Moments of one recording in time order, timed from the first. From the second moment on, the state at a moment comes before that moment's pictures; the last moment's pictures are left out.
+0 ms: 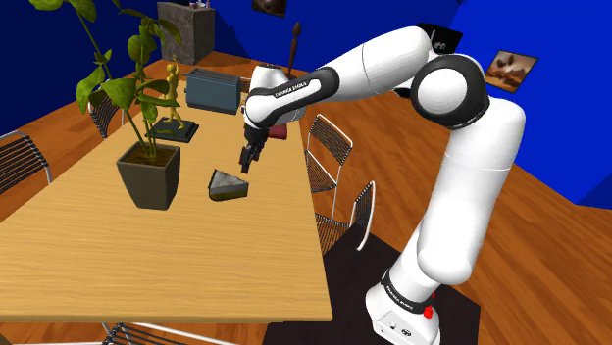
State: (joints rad) arm 0.09 0.23 -0.03 -2.00 0.06 2.28 -0.42
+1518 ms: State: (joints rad) arm 0.10 0.61 -0.01 -1.75 0.02 2.38 -0.53
